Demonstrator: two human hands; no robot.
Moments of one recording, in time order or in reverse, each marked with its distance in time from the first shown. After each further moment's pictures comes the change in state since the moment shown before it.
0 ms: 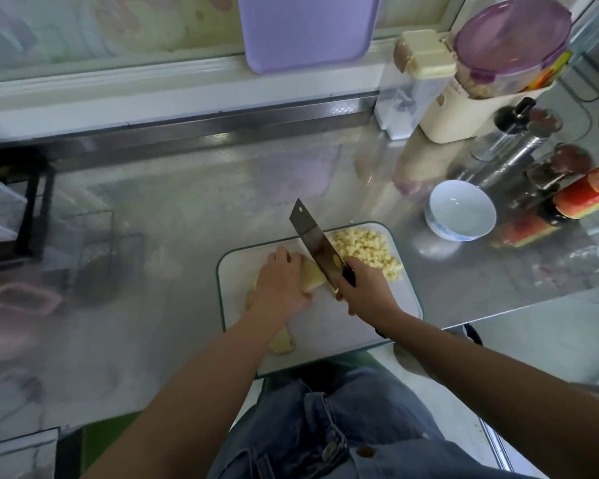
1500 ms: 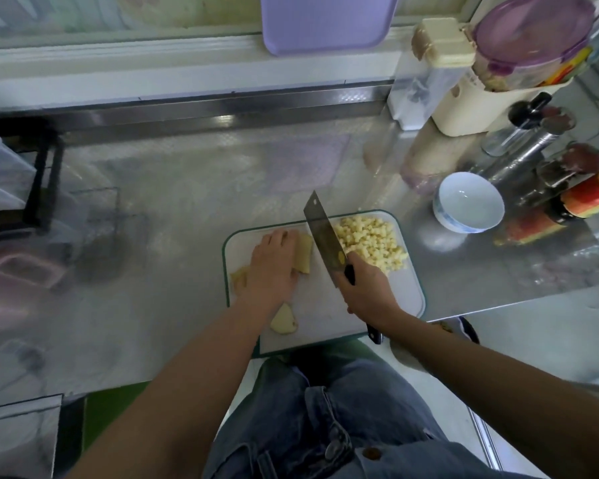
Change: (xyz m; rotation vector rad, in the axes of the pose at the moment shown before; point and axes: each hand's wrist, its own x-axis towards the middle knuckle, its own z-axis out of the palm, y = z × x) left_hand -0.015 -0.022 -0.003 -0.009 0.108 0.037; right_hand -0.019 -0.003 0.014 -0.144 -0.005 0.002
